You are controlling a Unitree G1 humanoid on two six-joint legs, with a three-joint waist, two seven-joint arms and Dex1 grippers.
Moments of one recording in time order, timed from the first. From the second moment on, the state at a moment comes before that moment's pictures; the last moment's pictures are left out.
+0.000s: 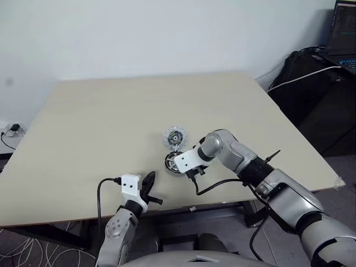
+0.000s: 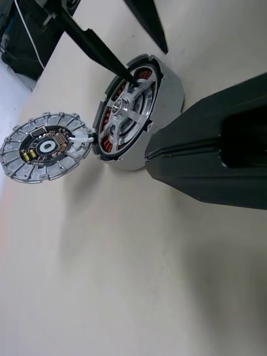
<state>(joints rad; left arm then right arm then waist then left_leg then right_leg) 0.32 0.00 -0.13 -0.02 -0.18 -0.07 -0.35 -0.78 -0.42 0.76 0.45 -0.45 0.03 1.25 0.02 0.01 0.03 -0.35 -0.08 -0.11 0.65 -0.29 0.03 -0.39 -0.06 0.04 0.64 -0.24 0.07</state>
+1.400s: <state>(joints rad) 0.29 0.00 -0.13 0.01 -0.21 -0.07 -0.37 -0.55 -0.35 0.57 -0.08 -0.18 1.07 1.12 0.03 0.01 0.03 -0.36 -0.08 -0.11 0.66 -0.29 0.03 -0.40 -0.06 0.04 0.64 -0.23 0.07</state>
